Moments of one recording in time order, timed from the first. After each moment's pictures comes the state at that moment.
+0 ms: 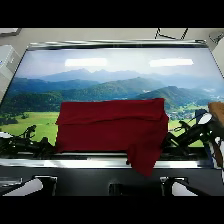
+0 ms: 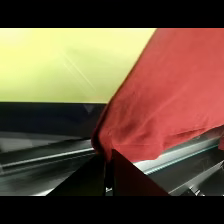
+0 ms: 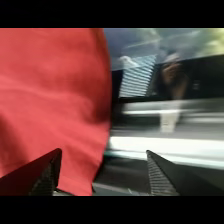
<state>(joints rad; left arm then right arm) 0.61 -1.28 0.52 0.97 -1.35 -1.12 -0.37 -1.31 0.70 -1.19 1.49 1.52</state>
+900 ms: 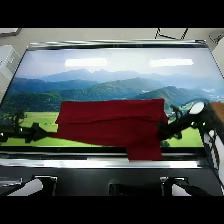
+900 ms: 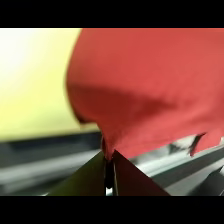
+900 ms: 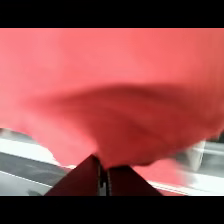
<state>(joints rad) 0.58 -1.25 0.77 0.86 -1.44 -1.15 -0.16 -1.29 0.91 -1.12 1.44 1.56</state>
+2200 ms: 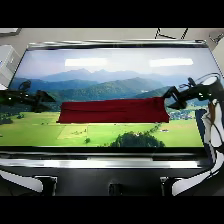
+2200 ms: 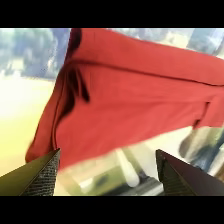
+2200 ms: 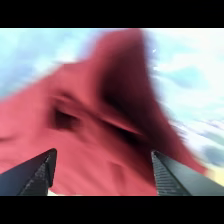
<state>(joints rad) 0.42 -1.78 1.53 0.79 -1.56 -1.42 -0.35 -1.83 1.57 -0.98 1.40 1.63</state>
